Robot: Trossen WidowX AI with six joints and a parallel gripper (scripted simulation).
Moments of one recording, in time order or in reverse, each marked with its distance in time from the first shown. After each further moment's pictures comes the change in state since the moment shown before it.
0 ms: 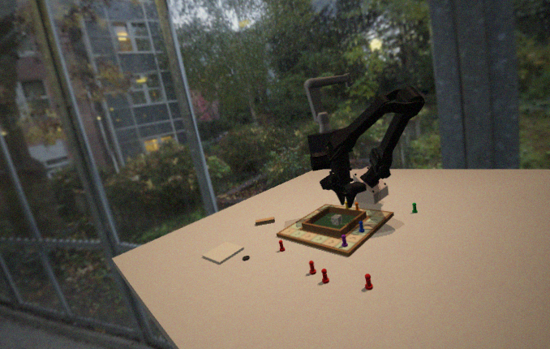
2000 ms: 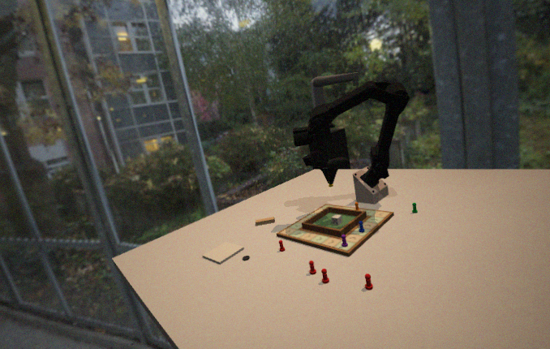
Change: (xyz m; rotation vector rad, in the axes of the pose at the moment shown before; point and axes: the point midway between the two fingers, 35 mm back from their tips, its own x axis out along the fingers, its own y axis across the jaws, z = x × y) arm -0.094 -0.030 0.036 0.007 0.005 -0.005
